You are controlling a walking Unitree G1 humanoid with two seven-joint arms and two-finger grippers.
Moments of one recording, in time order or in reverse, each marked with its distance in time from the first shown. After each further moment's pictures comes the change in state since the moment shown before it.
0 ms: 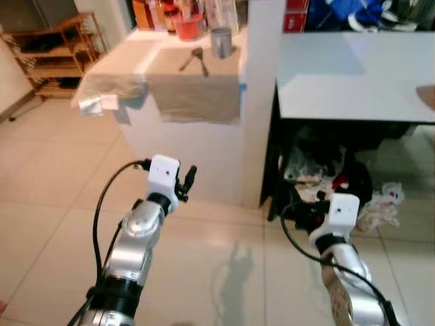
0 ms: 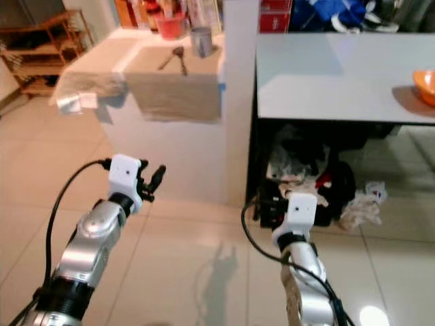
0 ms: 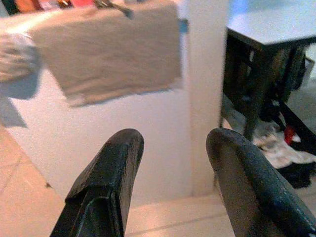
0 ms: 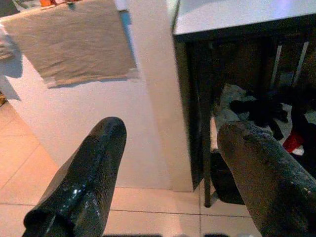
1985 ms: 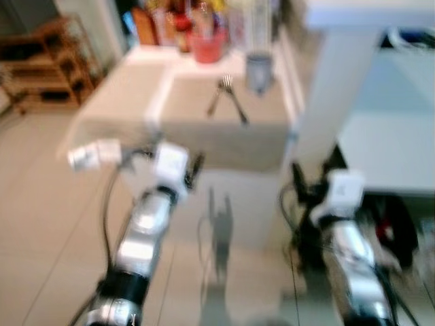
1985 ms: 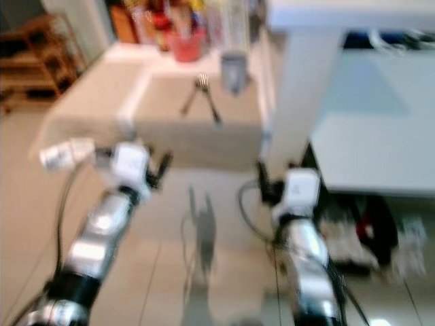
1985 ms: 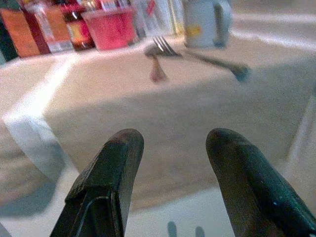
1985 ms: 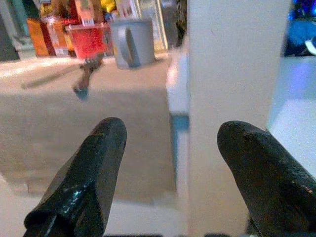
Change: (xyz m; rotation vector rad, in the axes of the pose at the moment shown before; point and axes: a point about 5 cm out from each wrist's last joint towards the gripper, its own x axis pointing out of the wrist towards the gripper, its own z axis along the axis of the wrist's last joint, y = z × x) left arm 0.011 -0.015 0.018 0.033 -0.112 -0.023; right arm 0.018 0.006 0.041 -0.107 -0.204 0.027
